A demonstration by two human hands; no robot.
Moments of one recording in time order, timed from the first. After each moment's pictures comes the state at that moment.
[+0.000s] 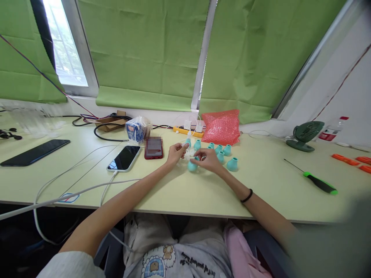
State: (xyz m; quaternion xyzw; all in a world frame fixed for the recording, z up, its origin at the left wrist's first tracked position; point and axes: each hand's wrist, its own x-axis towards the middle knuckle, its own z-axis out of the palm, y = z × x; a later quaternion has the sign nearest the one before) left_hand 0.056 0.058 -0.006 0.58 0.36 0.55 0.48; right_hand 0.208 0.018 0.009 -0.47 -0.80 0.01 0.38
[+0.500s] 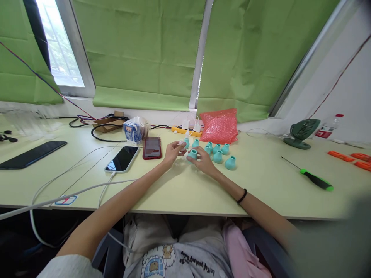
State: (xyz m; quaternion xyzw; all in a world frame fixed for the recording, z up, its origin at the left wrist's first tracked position) left_hand 0.053 0.054 0.004 0.59 0.31 0.54 0.52; right_hand 0.198 0.018 -0.007 -0.43 -0.79 0.08 0.43
